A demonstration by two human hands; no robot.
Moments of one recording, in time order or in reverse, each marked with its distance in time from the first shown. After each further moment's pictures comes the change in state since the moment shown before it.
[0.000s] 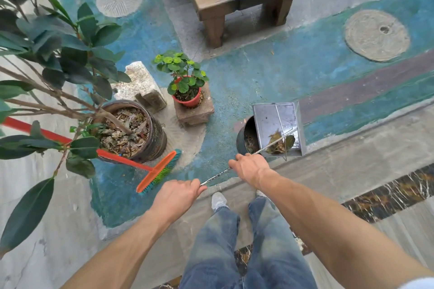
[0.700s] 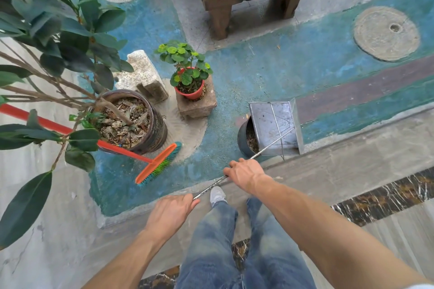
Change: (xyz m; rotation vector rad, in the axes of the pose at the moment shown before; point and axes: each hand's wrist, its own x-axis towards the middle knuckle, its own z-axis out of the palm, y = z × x) left_hand -0.047 0.009 0.011 -0.099 -0.179 -0.151; right_hand 0.006 -0.023 0.012 -0.033 -0.020 -0.133
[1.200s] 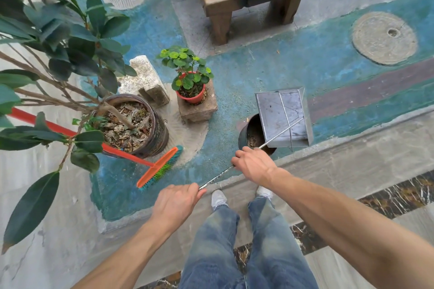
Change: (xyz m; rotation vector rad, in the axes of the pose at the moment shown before) left_hand 0.023 0.009 -0.030 0.041 0.170 0.044; right_hand -0.020 0.032 -0.022 0.003 0.257 -0.081
